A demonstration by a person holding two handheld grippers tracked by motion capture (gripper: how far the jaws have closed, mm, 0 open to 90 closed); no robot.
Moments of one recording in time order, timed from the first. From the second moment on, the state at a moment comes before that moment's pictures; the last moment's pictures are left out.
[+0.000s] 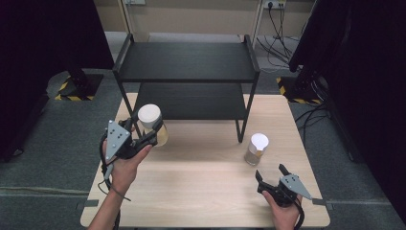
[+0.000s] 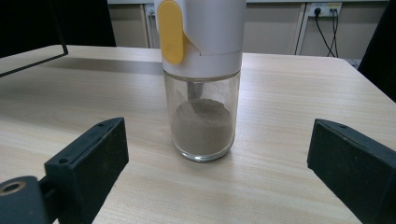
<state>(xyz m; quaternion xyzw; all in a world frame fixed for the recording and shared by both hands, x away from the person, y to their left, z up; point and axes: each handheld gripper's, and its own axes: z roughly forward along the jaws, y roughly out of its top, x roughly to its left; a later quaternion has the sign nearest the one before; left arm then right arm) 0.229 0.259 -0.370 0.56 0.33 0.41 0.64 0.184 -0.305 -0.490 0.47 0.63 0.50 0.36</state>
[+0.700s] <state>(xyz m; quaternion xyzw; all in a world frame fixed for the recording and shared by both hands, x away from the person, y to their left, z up) 0.237 0.251 -0.330 0.53 0.33 0.43 0.65 0.185 -0.304 -0.490 0.47 0.63 0.50 0.36</state>
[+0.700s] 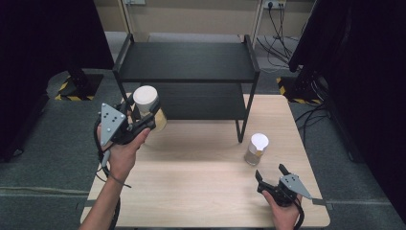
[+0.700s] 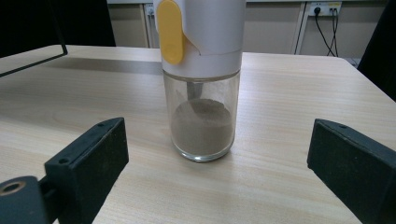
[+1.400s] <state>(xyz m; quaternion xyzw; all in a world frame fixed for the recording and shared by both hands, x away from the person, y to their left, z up) 0.252 0.243 -0.296 0.51 0.33 0.45 0.65 0.185 -0.304 -0.490 0.47 0.63 0.50 0.36</state>
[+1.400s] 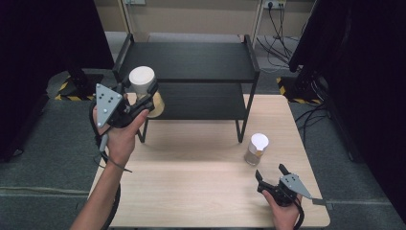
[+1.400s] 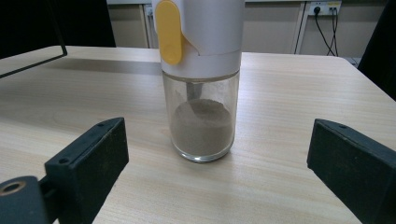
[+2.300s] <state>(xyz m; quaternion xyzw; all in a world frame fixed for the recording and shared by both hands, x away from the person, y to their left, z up) 0.272 0.238 -0.253 0.50 0.34 0.47 0.64 0.185 -0.304 -0.490 0.48 0.63 0.50 0.36</state>
